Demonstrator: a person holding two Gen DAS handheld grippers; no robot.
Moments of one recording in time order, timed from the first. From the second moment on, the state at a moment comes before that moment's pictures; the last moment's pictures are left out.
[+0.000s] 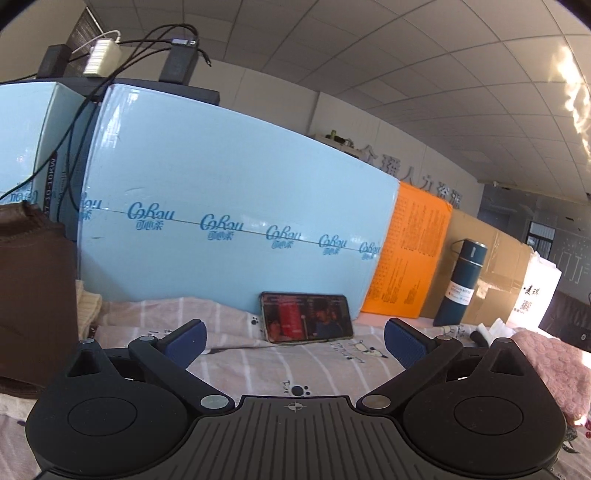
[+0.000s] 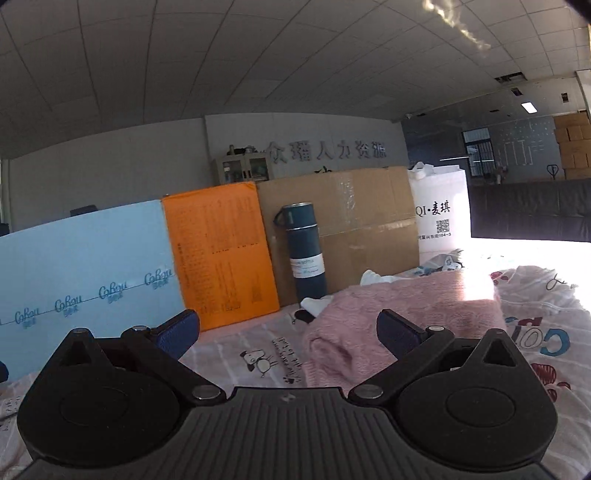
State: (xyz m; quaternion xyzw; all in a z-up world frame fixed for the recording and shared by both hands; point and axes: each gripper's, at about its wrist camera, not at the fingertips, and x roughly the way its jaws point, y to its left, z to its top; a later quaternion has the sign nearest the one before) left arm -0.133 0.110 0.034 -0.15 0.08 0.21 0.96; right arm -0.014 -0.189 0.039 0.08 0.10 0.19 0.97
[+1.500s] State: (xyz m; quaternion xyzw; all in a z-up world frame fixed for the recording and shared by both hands) left arm 0.080 -0.014 -0.028 0.02 0.28 0.04 0.96; right arm 0.101 -0.193 -0.042 0.06 0.30 -0.04 0.95
